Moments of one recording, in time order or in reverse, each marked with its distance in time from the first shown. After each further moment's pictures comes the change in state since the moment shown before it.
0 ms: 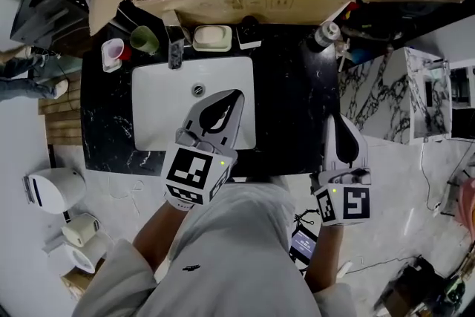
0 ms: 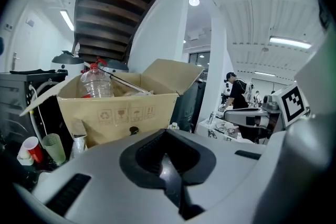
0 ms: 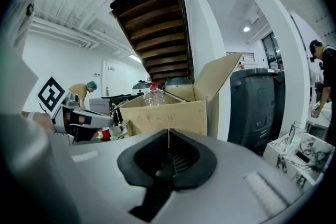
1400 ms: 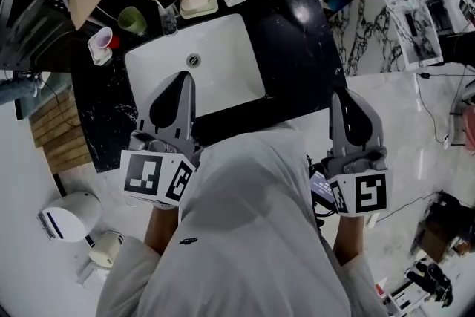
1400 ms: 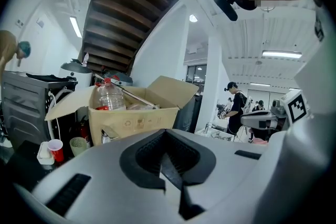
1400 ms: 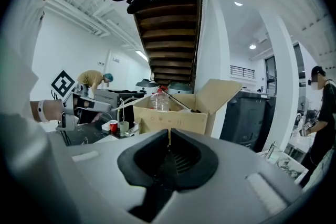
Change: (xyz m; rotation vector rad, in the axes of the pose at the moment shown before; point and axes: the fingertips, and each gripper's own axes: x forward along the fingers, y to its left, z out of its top) left arm -0.144 0.045 0.007 -0.030 -0.123 -0.031; right arm -0.106 0.102 0.027 -0.166 0.000 -0.088
